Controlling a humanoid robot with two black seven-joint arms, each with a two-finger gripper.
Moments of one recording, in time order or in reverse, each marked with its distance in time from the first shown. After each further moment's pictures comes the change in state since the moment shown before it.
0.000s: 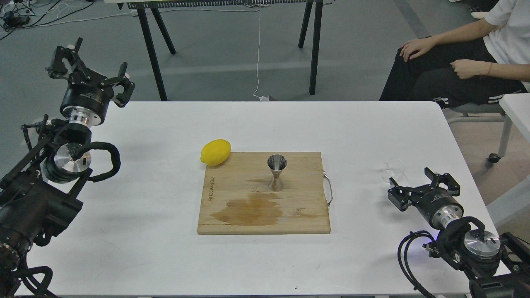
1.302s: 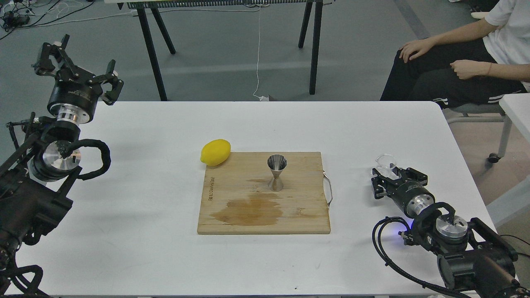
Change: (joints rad) left arm -0.006 0.038 0.000 0.000 0.000 0.017 -0.001; right arm 0.204 0.114 -0.044 -0.267 -0.004 0.046 -0.073
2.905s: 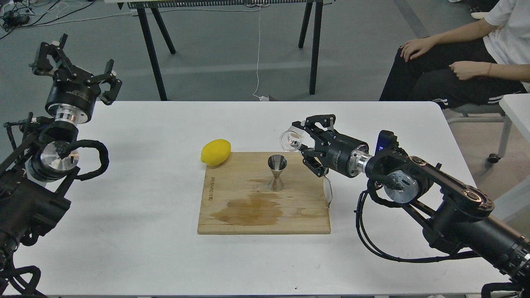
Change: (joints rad) left arm 0.003 0.008 0.001 -0.005 0.000 -0.006 -0.002; right arm 0.235 -0.146 -0.429 0.587 -0.856 -0.112 -0.068
